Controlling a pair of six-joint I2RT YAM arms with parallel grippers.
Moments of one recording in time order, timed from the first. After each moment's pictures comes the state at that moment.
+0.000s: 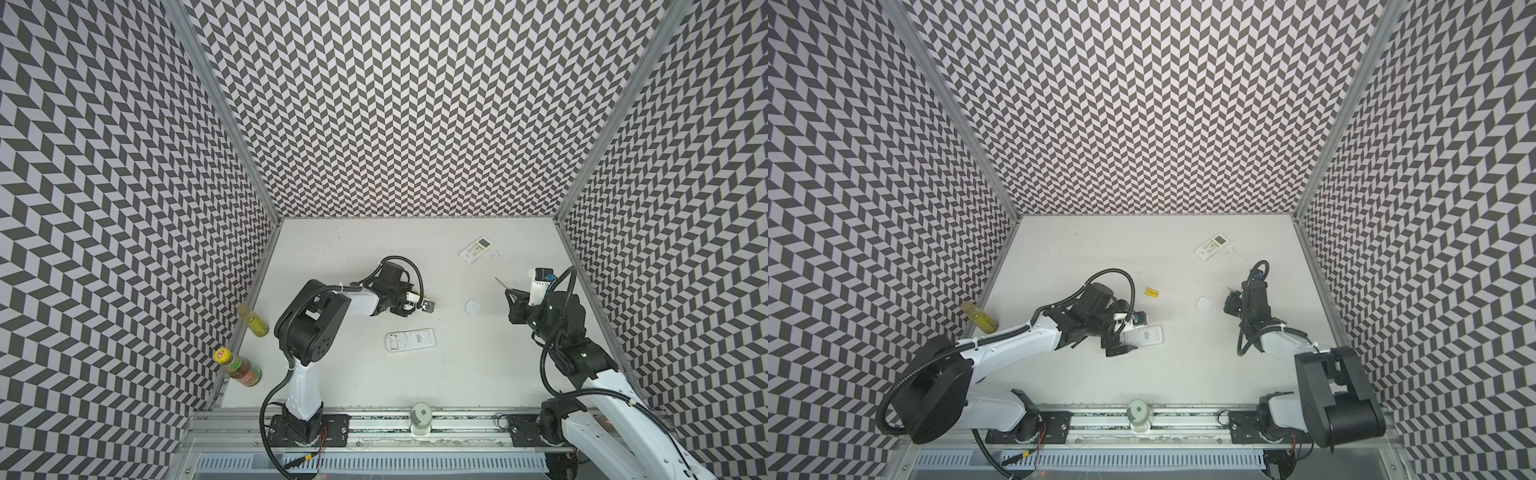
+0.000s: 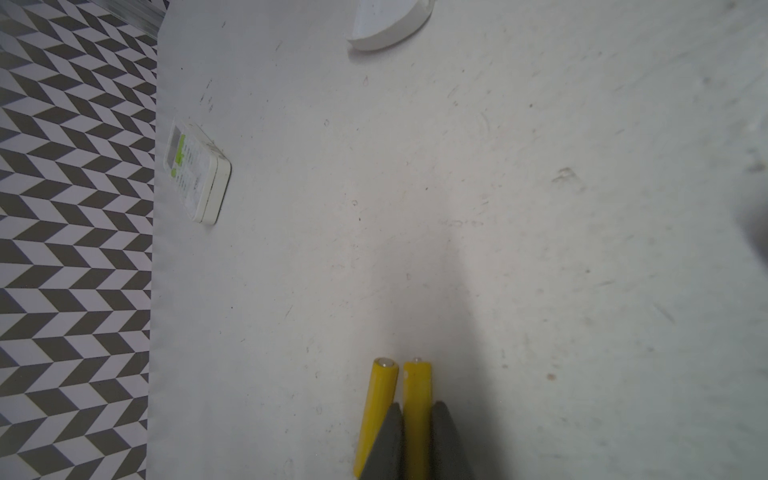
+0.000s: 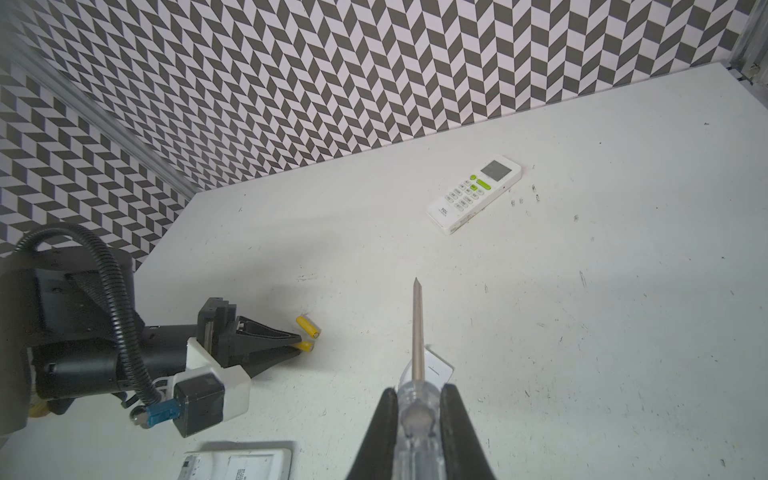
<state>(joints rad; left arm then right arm) -0.56 1.95 1.01 0.11 0.39 1.34 0.25 0.72 0.50 -0.19 -0.03 0.33</state>
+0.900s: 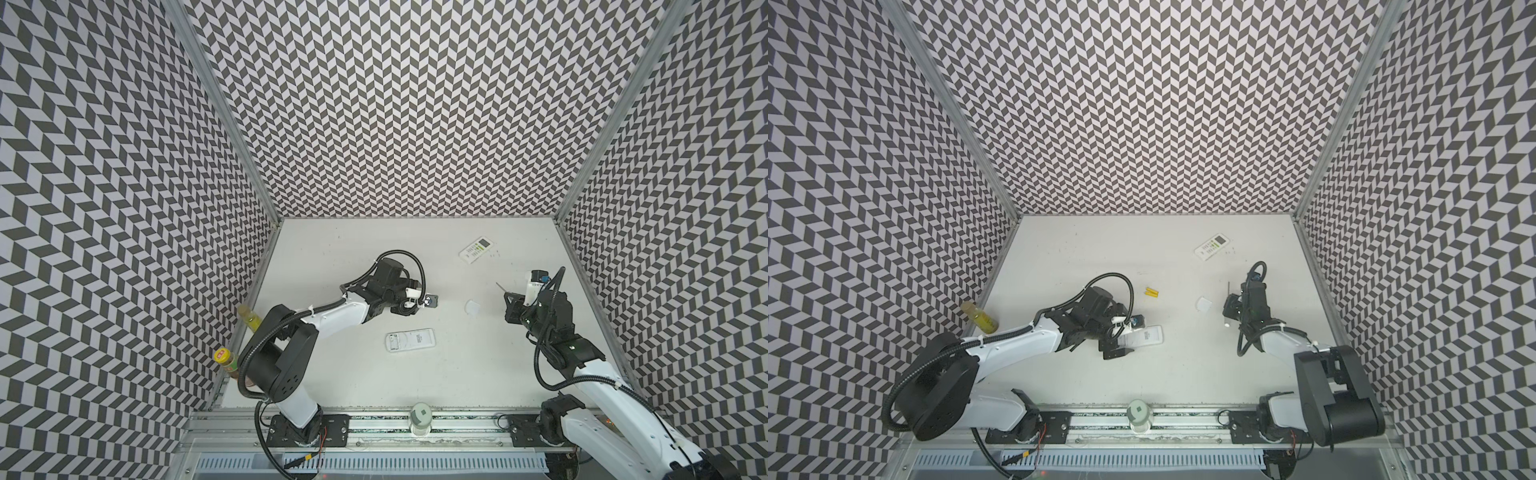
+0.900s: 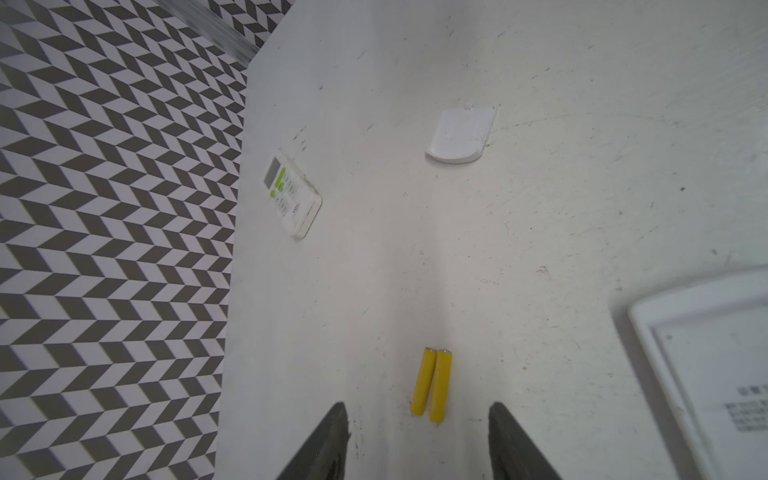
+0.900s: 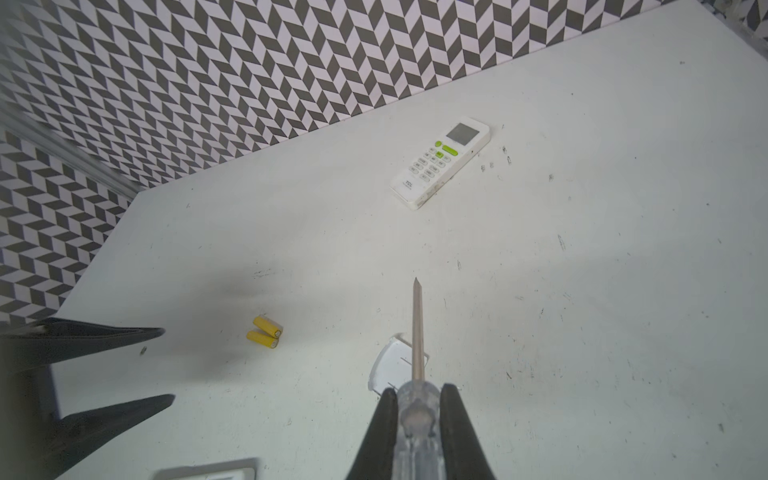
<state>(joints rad) -0.63 1.60 0.94 -0.04 0.31 1.11 0.25 0.85 0.43 -0.08 0.05 0.42</state>
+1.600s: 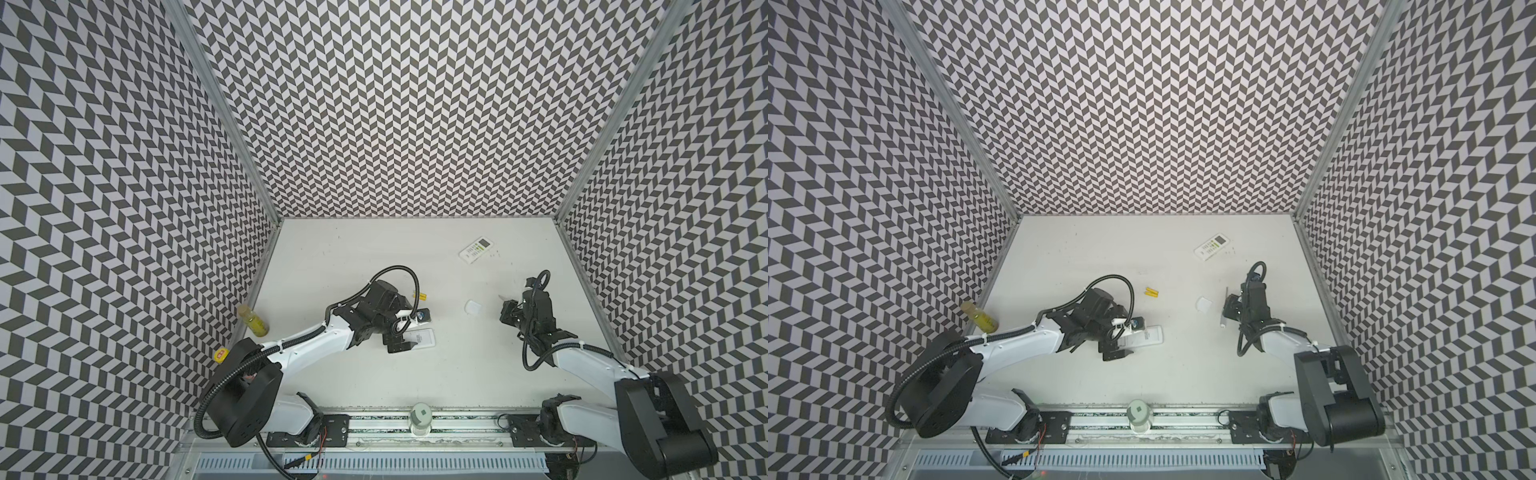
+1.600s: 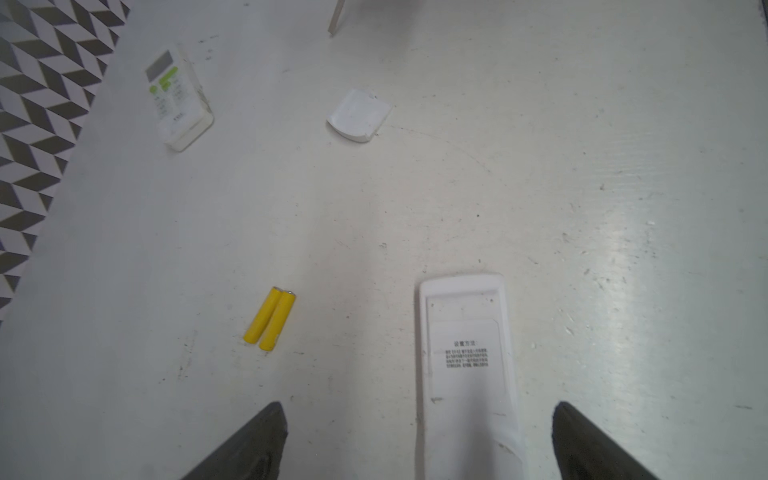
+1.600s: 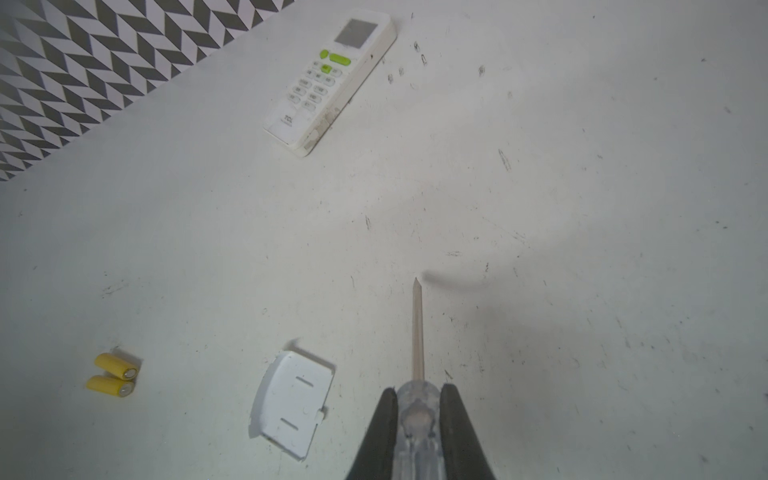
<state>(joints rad) -0.70 1.38 0.75 -0.24 0.34 0.76 0.17 1.24 0.39 0.17 0.07 0.49</state>
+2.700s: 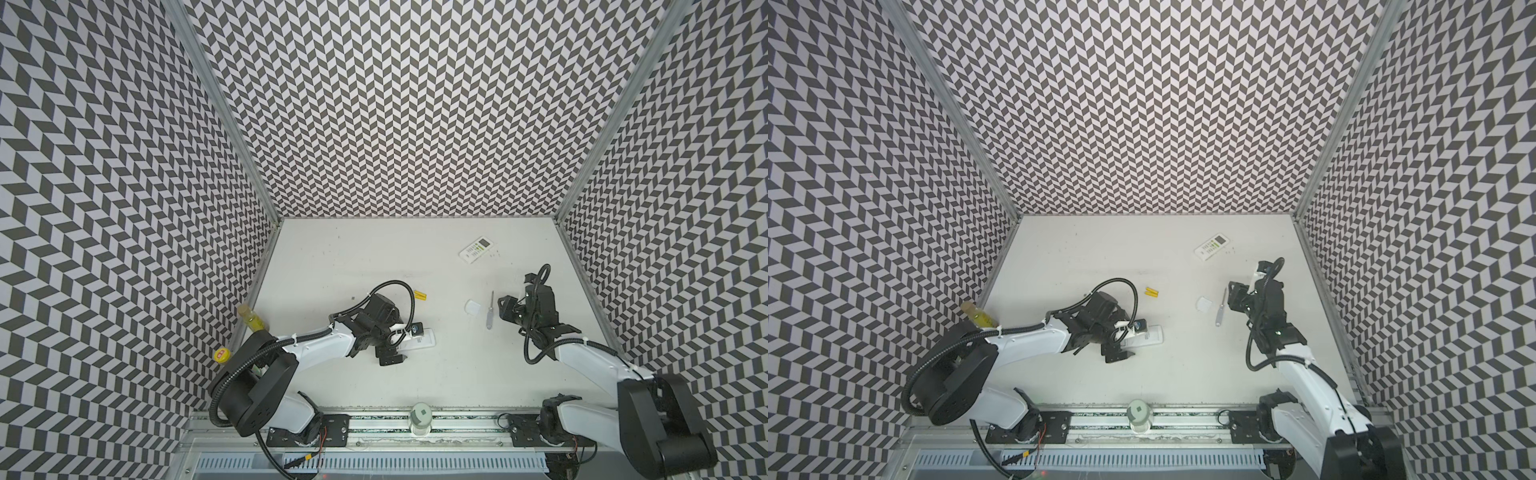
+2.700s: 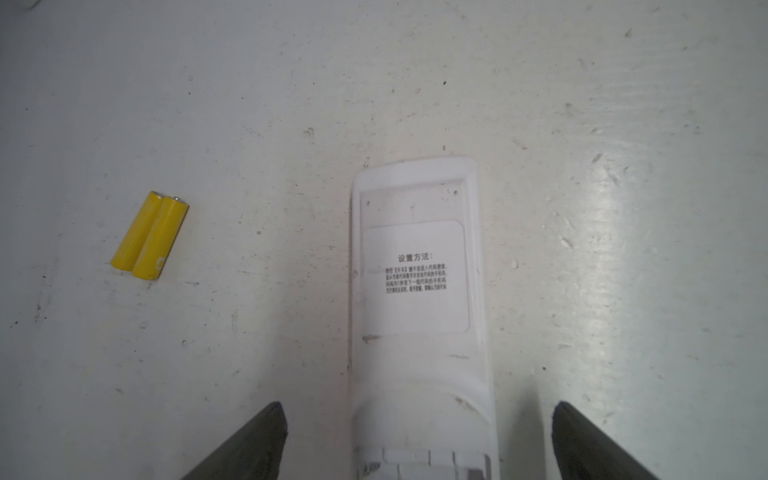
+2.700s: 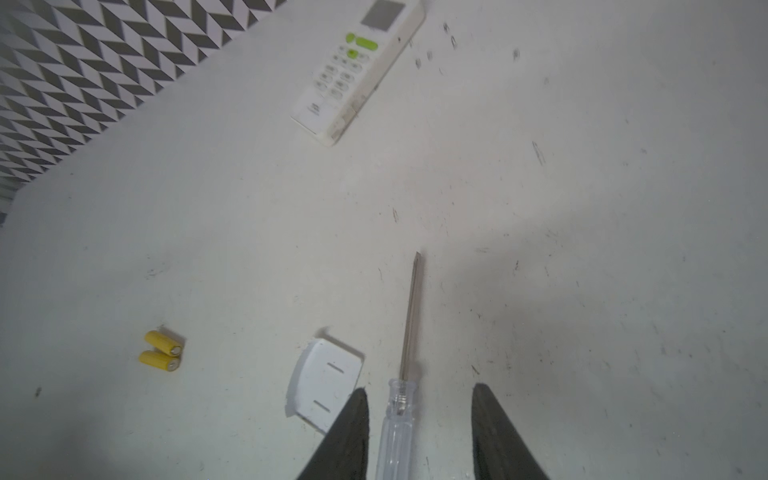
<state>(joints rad) -0.69 1.45 0.63 -0.16 0.28 0.77 0.15 1.15 0.44 0.05 -0.02 0.48</state>
